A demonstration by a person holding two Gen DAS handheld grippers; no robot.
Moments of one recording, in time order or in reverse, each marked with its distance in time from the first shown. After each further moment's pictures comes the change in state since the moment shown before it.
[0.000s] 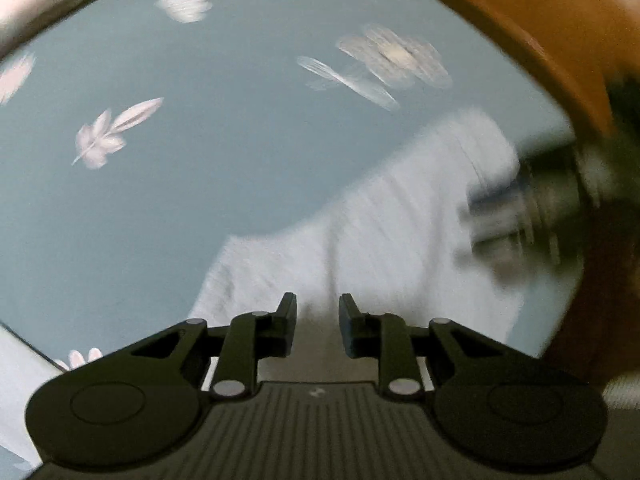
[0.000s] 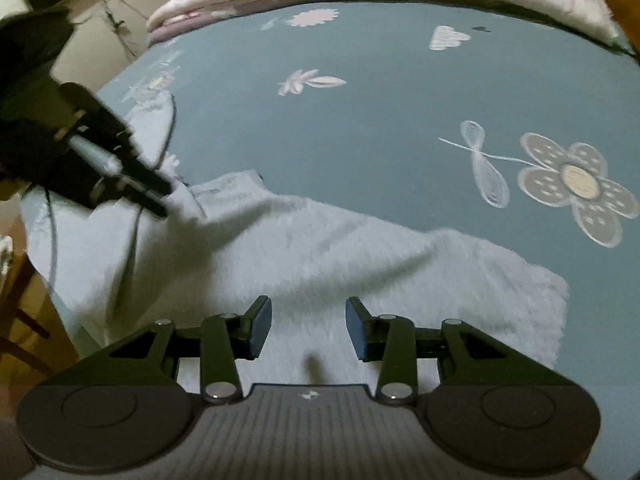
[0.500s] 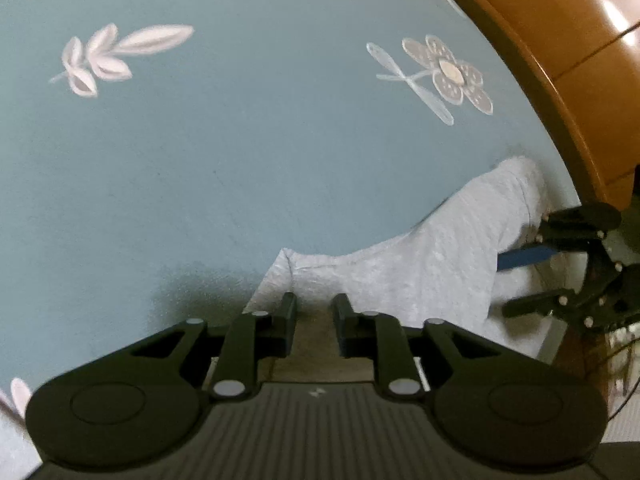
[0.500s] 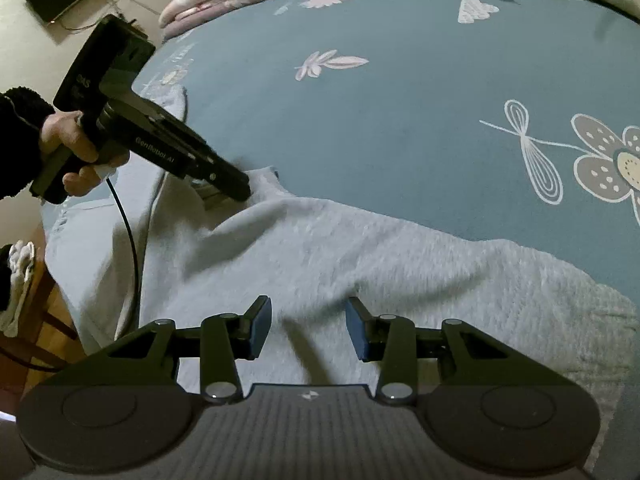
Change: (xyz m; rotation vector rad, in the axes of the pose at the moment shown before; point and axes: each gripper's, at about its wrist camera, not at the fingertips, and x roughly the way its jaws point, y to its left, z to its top) left arm 0.075 0.071 0.006 -0.093 0.057 -0.202; right arm 0.039 -0.004 0.013 0.041 0.057 0.083
